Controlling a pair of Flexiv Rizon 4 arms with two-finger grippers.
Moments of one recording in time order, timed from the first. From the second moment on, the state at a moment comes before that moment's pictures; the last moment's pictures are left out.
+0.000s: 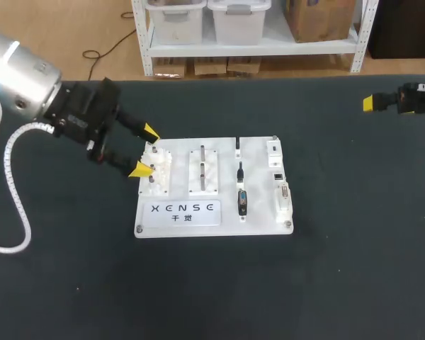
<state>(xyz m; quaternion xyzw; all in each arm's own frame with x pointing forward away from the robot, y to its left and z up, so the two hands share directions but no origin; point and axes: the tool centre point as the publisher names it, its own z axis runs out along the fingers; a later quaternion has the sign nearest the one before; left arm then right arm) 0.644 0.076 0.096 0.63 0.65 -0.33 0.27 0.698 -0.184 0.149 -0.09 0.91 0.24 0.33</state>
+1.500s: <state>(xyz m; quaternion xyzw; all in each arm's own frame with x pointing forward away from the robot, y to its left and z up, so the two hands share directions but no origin) 0.636 0.058 0.096 0.60 0.69 -0.30 0.29 0.698 -0.184 0.149 -0.09 0.91 0.24 0.33</state>
